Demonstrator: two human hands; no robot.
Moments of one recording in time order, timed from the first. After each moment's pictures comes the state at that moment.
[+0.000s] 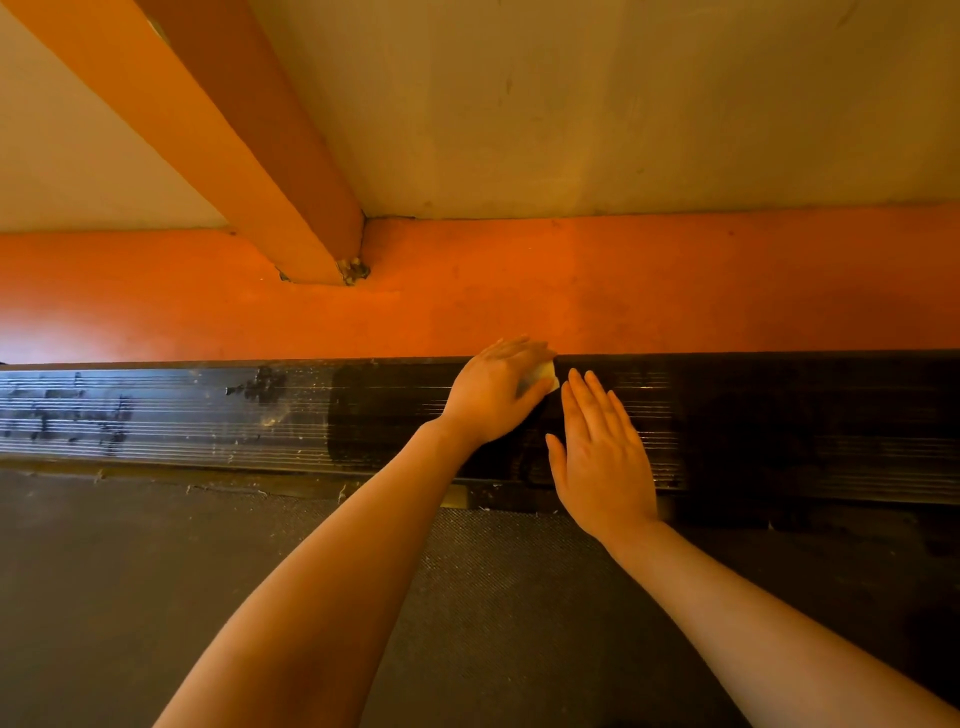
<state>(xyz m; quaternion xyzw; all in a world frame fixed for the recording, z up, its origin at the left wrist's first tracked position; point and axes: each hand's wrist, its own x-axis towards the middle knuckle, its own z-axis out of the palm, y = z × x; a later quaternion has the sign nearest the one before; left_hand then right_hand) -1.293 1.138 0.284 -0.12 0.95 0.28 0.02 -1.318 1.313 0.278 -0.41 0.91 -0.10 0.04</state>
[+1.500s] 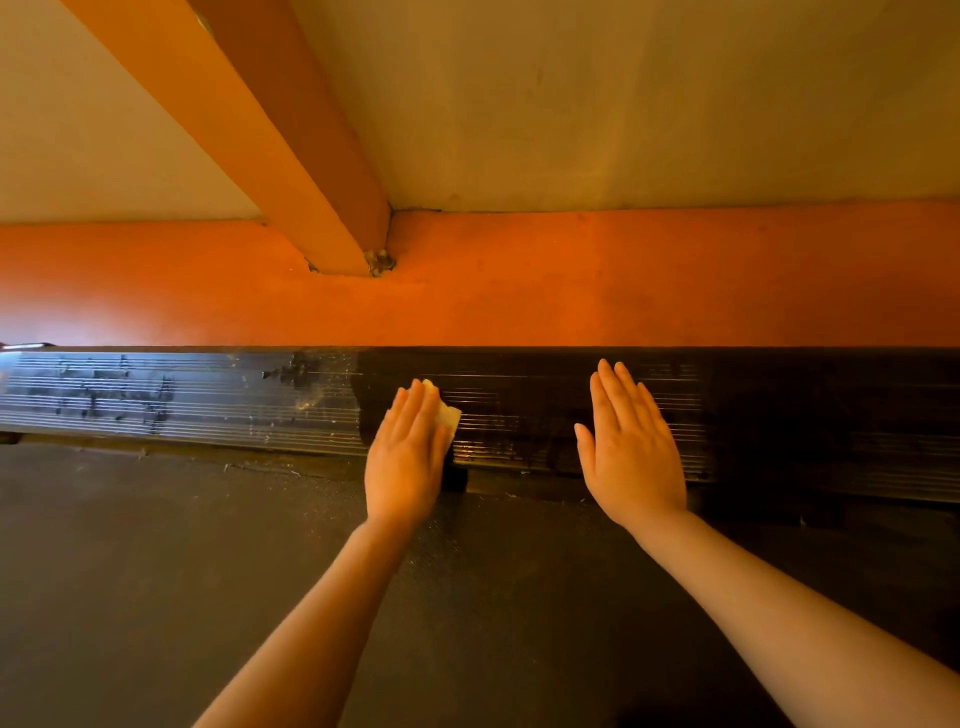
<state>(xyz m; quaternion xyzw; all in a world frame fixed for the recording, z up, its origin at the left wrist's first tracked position) -1.149 1.123 0.269 -0.35 0.91 0.21 -0.01 -1.317 1.313 0.275 -0.40 0.91 -0.07 0.03</state>
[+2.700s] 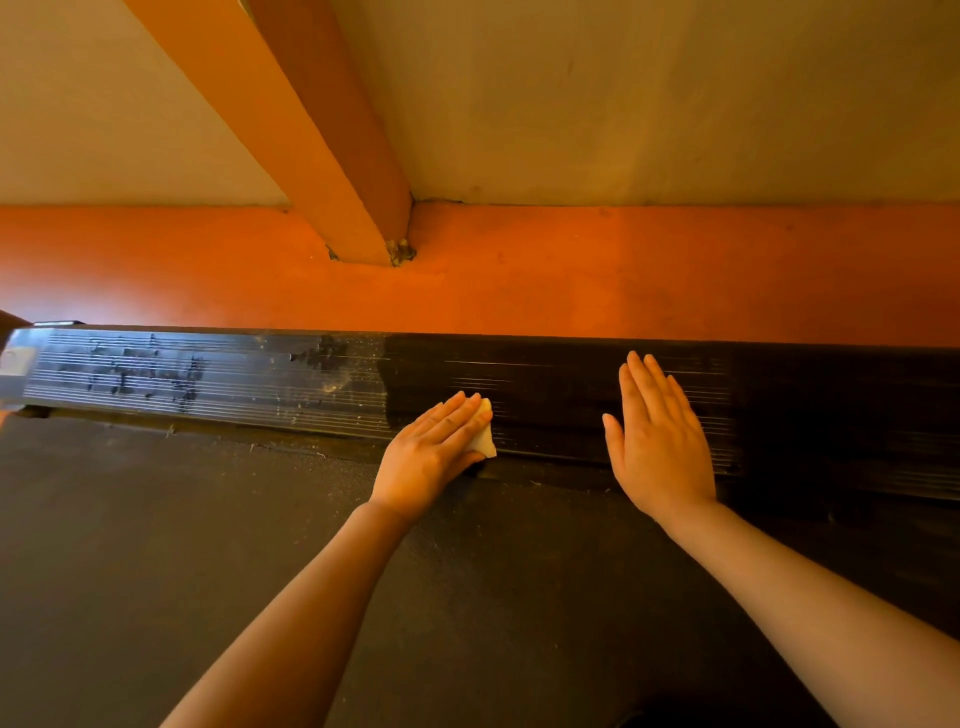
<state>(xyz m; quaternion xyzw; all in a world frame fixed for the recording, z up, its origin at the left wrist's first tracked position) -1.124 1.101 0.256 -0.08 0.98 0.15 -0.08 -1.317 1.313 0.278 -0.40 0.91 -0.07 0.06</state>
